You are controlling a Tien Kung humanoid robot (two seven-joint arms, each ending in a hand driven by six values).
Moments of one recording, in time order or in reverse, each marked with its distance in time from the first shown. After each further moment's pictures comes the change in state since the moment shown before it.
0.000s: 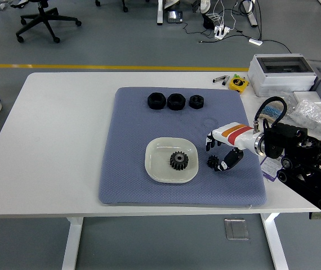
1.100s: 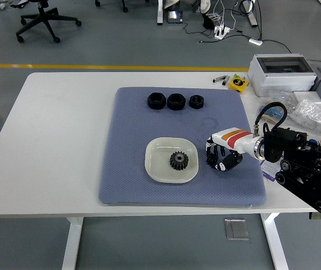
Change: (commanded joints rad) left arm -0.001 -0.003 0.005 0.000 -0.011 0.000 0.000; right arm -0.004 0.011 -0.005 -0.028 0.071 -0.011 0.018
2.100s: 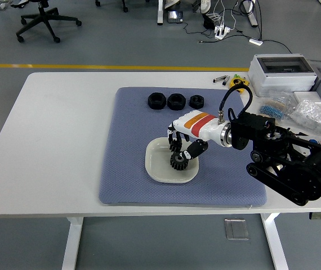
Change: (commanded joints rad) left arm -0.002 0.006 0.016 0.000 -0.013 0.001 -0.003; right arm 0.098 0.113 -0.021 0.075 -0.090 -0.017 -0.010
